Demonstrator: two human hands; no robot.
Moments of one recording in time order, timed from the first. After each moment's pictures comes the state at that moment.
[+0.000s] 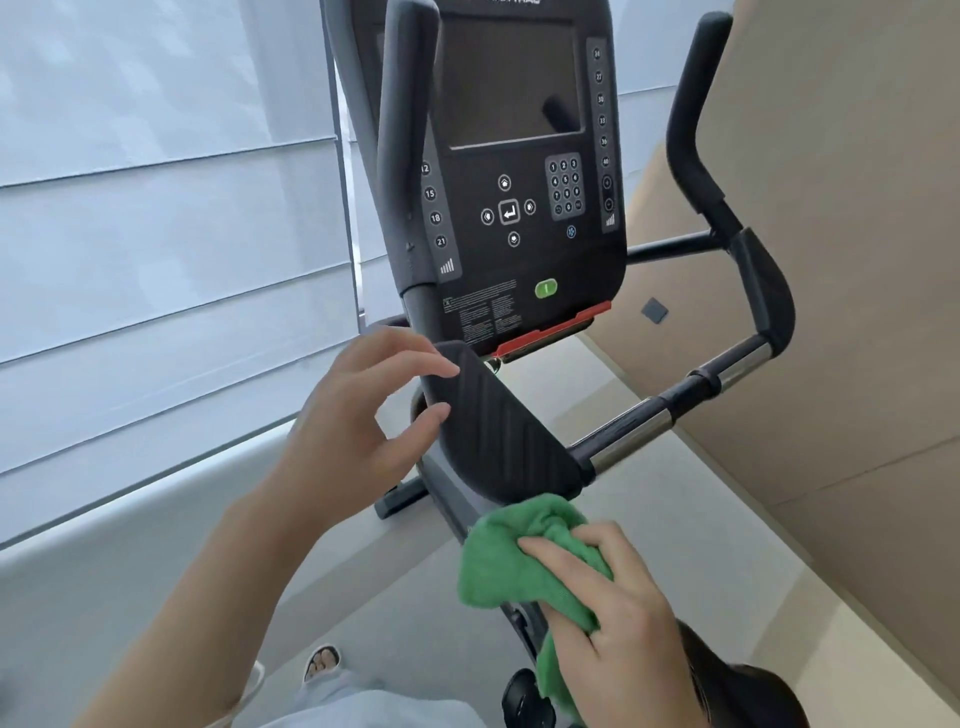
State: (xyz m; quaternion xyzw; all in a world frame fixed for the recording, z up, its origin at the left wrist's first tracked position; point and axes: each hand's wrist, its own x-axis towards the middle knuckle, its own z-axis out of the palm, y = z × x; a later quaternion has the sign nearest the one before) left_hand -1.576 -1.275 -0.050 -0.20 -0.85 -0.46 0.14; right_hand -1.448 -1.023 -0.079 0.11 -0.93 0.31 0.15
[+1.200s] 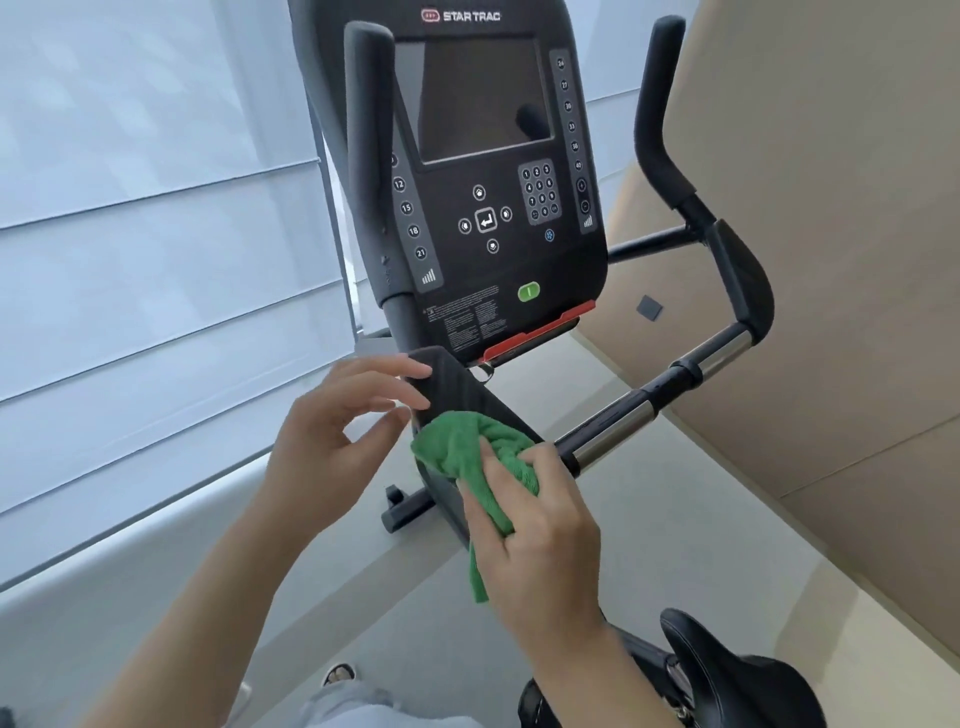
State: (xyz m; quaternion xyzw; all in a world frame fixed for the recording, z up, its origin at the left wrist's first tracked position) left_hand -1.569 -1.273 -0.058 -0.18 -0.80 -0.56 0.12; right_hand -1.501 -1.072 -0.088 0.08 -0.92 0.28 0.25
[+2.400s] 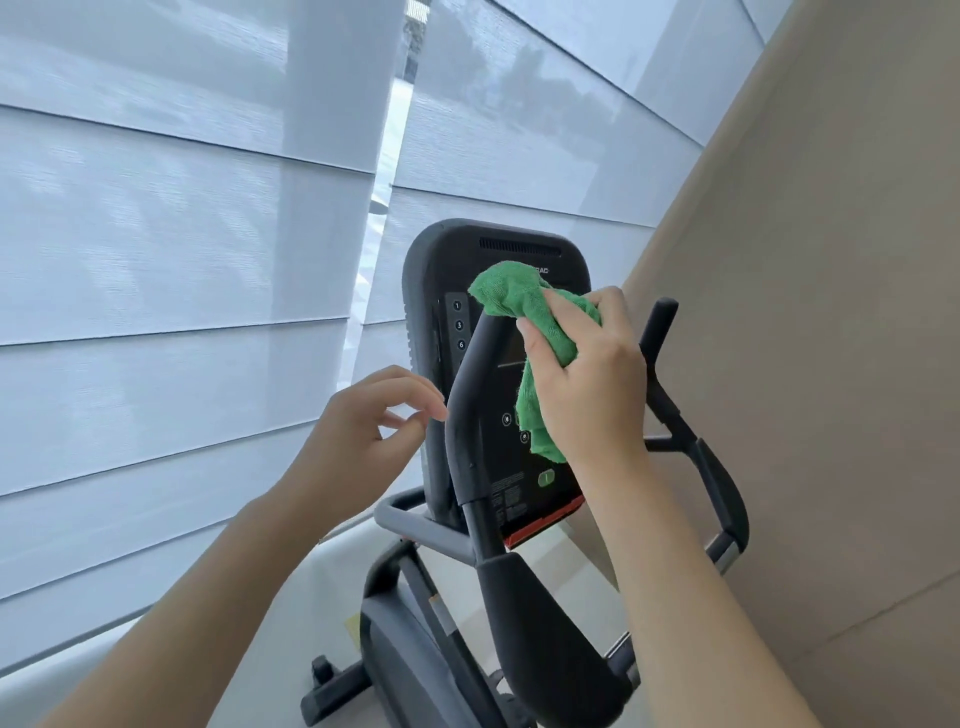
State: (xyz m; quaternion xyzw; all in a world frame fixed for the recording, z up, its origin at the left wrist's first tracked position) left_hand -1.689 -1.370 0.032 -0.21 -0.74 -0.62 0.18; right_hand -1.712 -1.162 0.123 0.16 -0.86 0.20 0.45
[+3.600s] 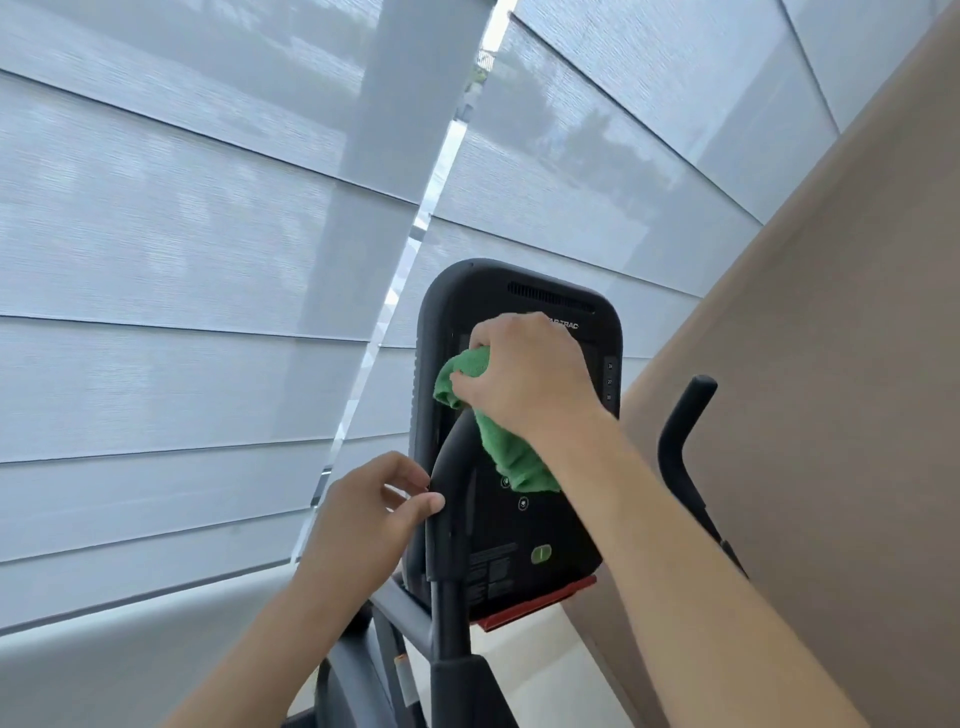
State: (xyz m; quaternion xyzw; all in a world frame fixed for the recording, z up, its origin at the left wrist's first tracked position) left_hand -1.723 -1.308 -0.024 0.07 -0.75 -0.64 0.14; right_hand -1.804 -1.200 0.156 0.24 -0.95 -0.02 0.21
